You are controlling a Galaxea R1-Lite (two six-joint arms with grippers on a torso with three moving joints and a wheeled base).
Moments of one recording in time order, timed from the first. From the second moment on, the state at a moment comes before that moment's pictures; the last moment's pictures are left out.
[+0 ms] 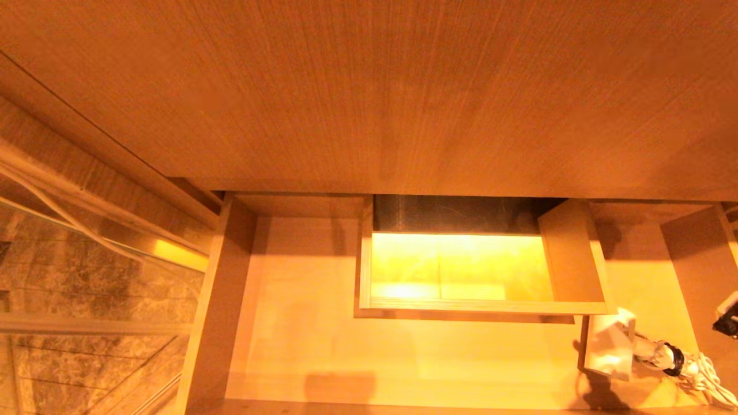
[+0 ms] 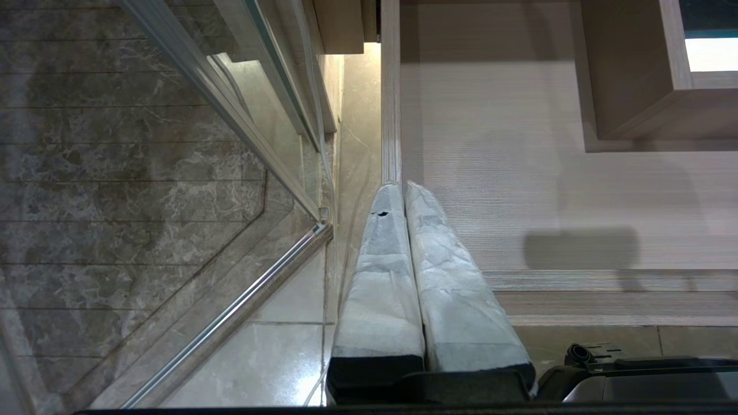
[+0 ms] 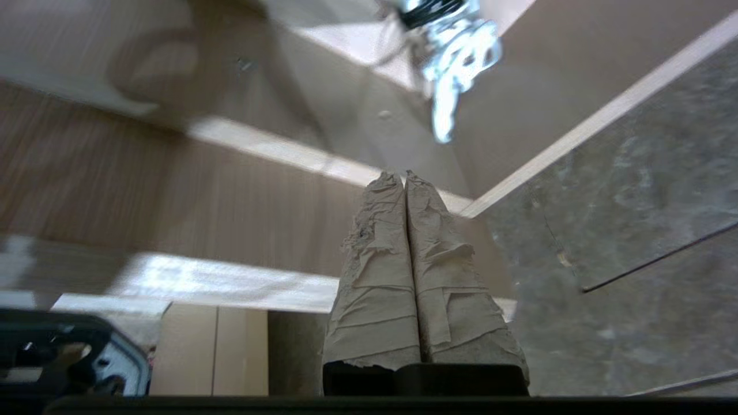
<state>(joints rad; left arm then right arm) 0.00 0.00 0.00 0.00 0.00 0.02 -0.50 1.33 -0.55 0.19 -0.03 -0.97</state>
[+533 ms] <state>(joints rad) 0.00 0.00 0.00 0.00 0.00 0.02 -0.50 1.42 -0.53 0.08 -0.02 -0.94</state>
